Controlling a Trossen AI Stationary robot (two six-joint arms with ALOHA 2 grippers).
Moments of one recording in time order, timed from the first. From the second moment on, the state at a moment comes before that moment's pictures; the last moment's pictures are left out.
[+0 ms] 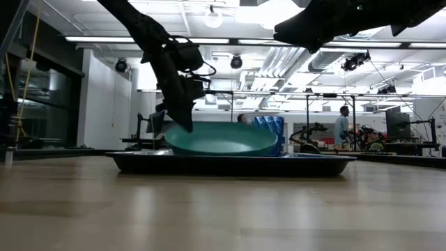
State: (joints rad) left arm 0.58 1.77 1.21 -0.50 -0.04 -0.08; right arm -0.04 1.03 0.54 0.38 0.10 -0.07
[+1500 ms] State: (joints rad) left arm 0.38 0.93 0.54 0.37 0.14 -0.13; right arm -0.04 1.03 0.54 0.35 0.10 -0.06
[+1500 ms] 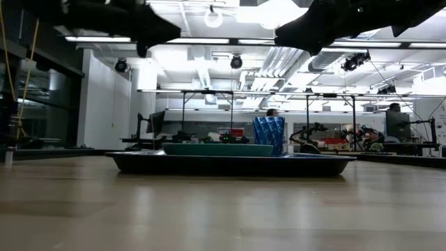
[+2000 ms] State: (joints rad) left arm 0.13 0.63 0.21 0.42 0.01 -0.15; right arm -0.04 1.03 0.54 0.35 0.10 0.00
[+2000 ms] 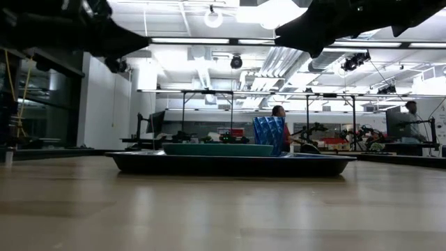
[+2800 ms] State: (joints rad) left arm -0.15 0.33 0.06 0.31 -0.15 -0.04; right arm -0.04 0.86 0.54 0.14 0.10 0.09
